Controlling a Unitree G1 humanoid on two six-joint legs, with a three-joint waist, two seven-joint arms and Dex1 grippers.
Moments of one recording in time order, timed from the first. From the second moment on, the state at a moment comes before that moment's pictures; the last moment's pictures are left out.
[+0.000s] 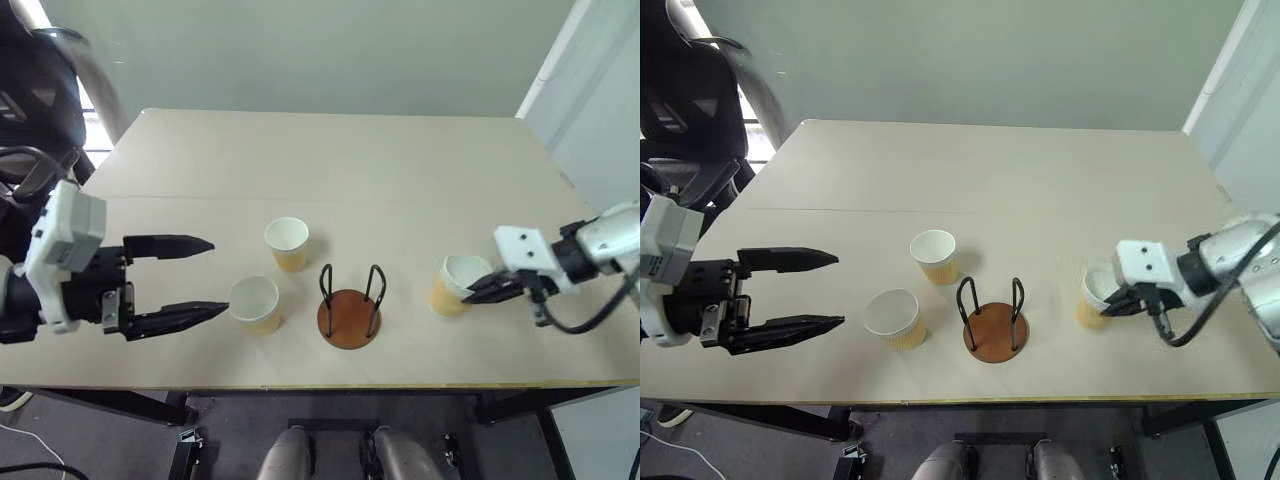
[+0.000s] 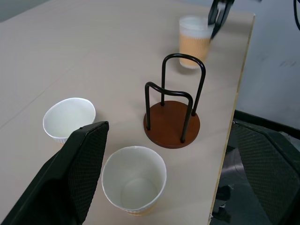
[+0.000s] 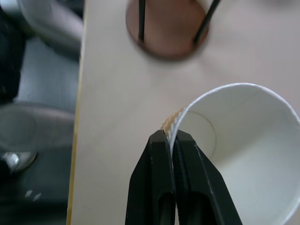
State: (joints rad) left arm -0.02 1.14 0.71 -0.51 -0.93 0.82 -1.18; right arm -0.65 -1.14 0.11 -0.22 0.32 0.45 1.55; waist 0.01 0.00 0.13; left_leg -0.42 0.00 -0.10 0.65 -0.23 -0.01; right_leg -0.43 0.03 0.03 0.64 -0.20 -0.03
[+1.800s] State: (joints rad) left arm 0.12 1.12 0.94 -0.62 -1.14 0.89 -1.15; right arm -0.97 -0.72 0.38 -0.15 0.25 0.33 1.59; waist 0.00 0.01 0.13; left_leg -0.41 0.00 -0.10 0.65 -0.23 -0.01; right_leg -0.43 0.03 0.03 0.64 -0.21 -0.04
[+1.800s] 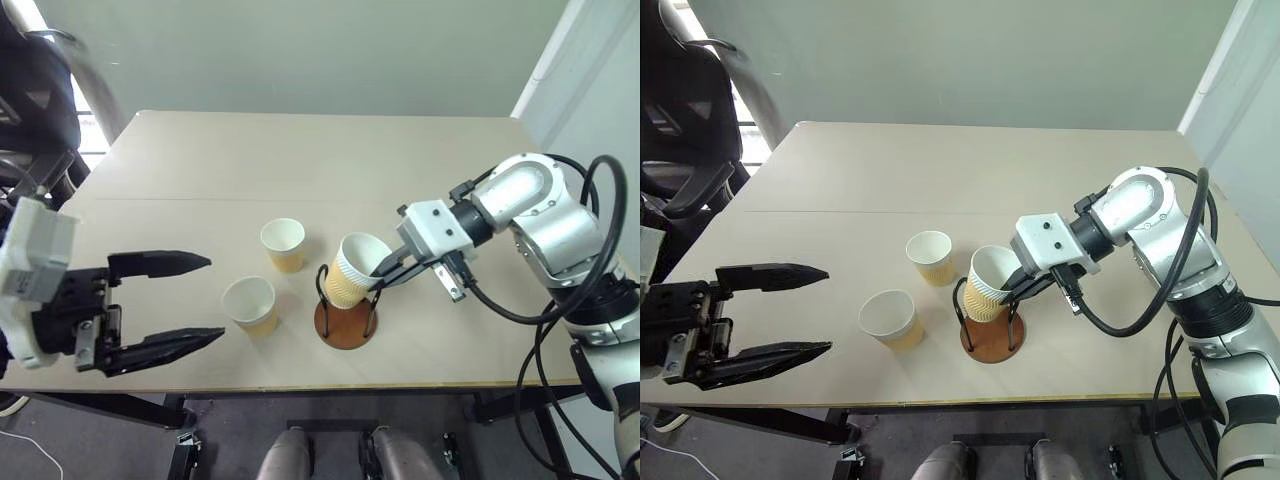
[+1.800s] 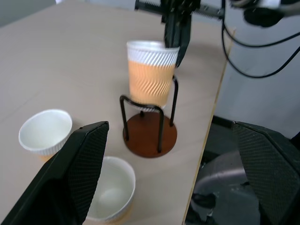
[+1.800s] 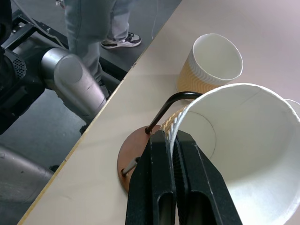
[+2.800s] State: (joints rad) left arm 0.19 1.12 0.96 -0.64 -1.09 0.89 -1.16; right arm -0.98 -0.71 0.41 -0.05 0.17 0.26 1.59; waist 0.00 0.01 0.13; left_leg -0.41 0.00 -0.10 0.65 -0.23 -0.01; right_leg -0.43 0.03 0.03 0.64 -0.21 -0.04
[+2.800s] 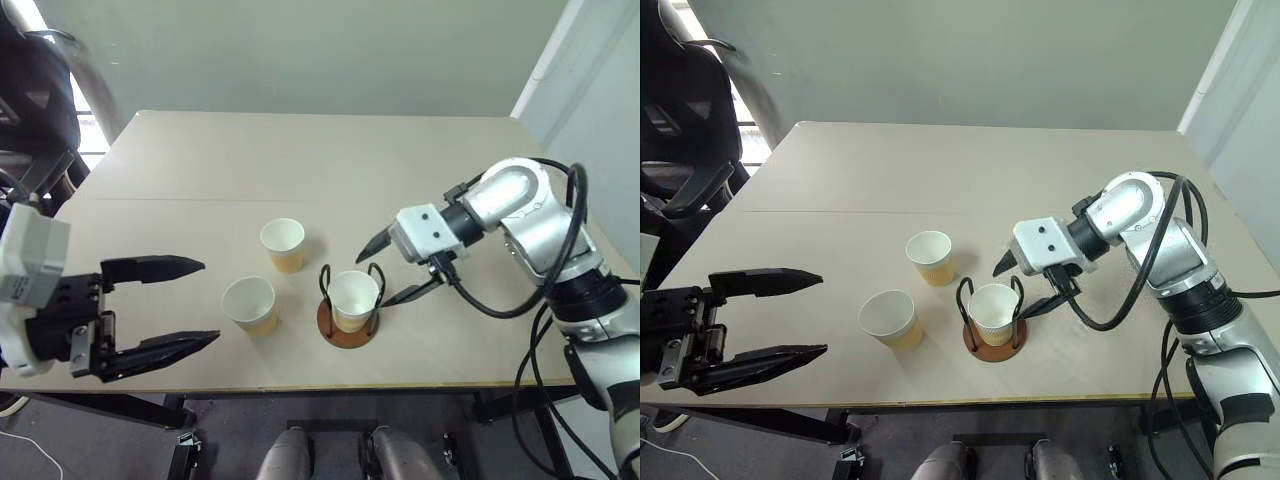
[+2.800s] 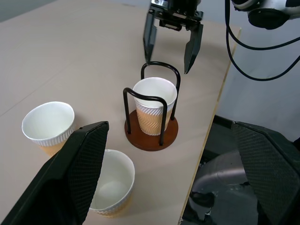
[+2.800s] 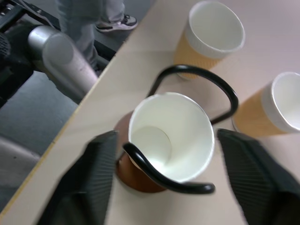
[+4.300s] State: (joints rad) left arm -0.34 1.06 -0.11 -0.25 -0.31 0.31 -1.34; right arm -0.47 -1.17 -0.47 -0.29 0.86 0.81 1.37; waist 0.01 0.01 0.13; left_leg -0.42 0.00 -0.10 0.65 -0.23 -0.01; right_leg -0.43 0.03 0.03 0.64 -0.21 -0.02
